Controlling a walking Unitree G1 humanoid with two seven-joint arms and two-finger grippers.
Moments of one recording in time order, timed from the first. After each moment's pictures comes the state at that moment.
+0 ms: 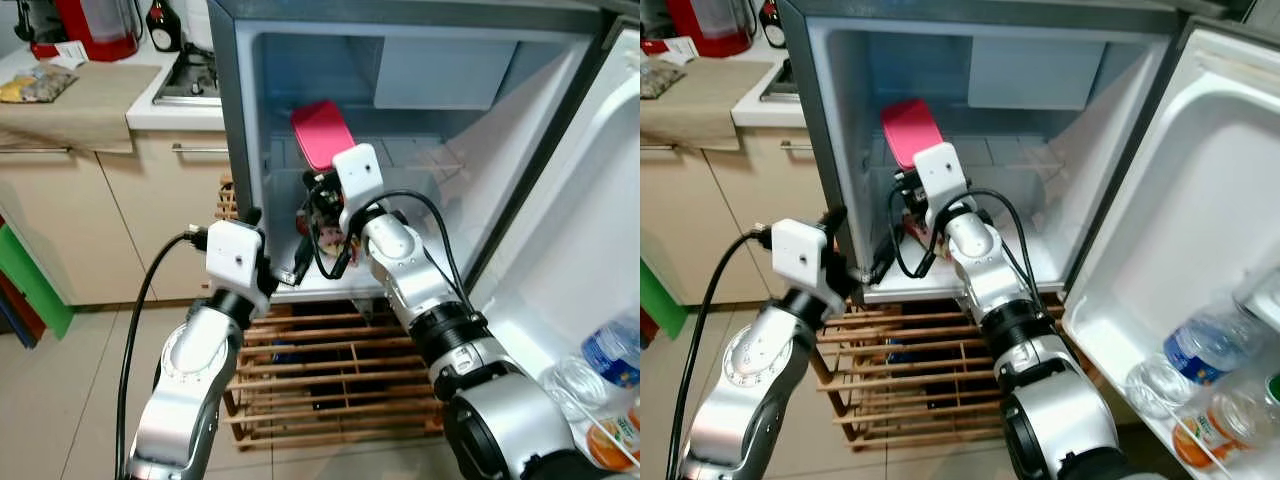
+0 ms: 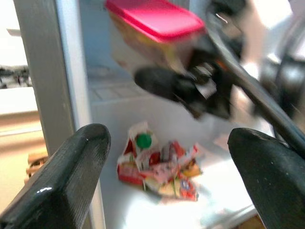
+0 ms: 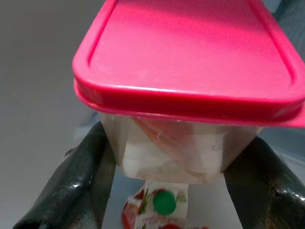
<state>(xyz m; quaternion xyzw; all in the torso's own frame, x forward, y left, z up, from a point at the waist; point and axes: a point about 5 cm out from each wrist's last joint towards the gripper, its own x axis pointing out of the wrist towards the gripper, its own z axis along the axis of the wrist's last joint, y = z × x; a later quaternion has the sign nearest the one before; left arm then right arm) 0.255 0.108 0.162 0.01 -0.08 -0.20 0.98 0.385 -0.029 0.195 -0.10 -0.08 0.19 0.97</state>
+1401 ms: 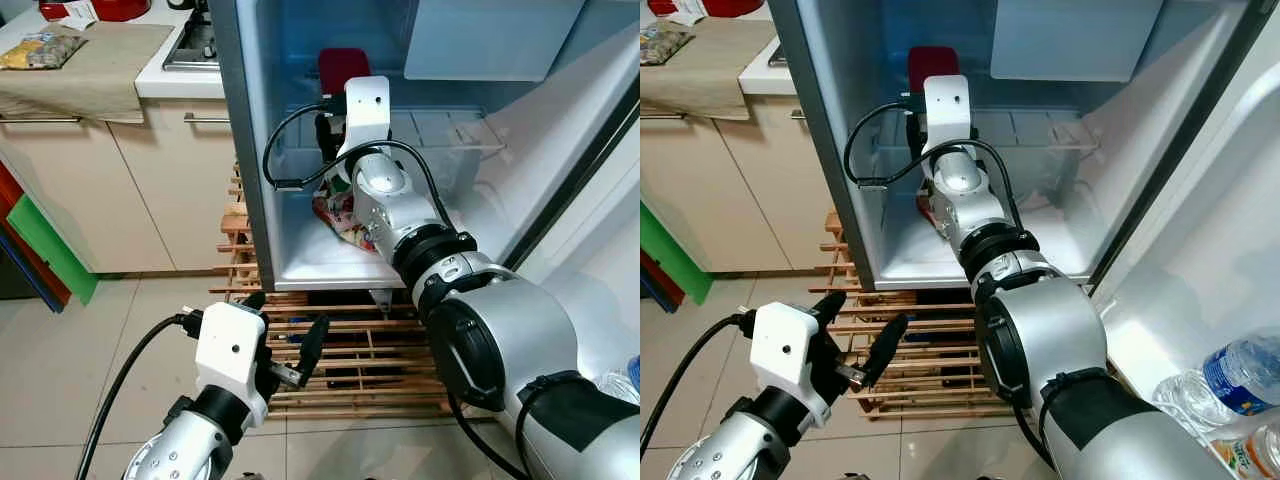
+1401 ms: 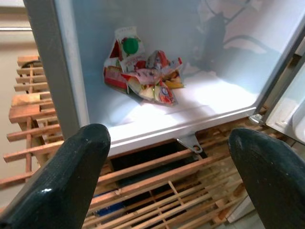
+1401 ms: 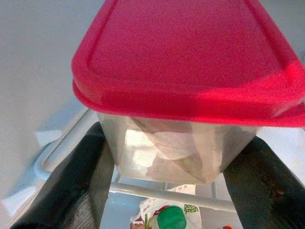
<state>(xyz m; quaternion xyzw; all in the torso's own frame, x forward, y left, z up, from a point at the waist) 0.170 0.101 0.157 -0.02 0.04 -0.21 0.98 0.412 -0.030 0.241 0.00 -0.02 0.10 0.99</state>
